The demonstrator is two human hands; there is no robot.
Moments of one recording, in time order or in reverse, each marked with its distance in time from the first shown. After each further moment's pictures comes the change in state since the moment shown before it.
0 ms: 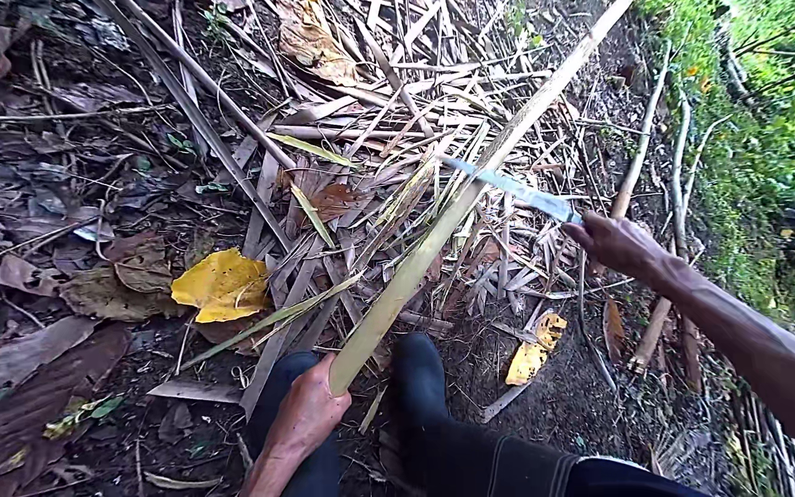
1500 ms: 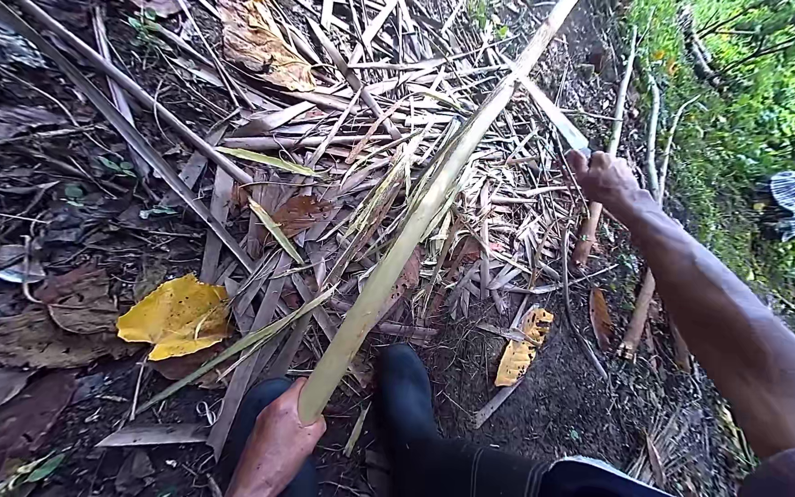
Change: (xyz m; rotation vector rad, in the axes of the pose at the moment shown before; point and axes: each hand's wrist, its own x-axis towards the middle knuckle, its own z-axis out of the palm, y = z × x) left_hand -0.002 0.000 -0.001 -0.014 0.053 0.038; right_hand 0.092 0.034 -0.045 0.155 -0.033 0.497
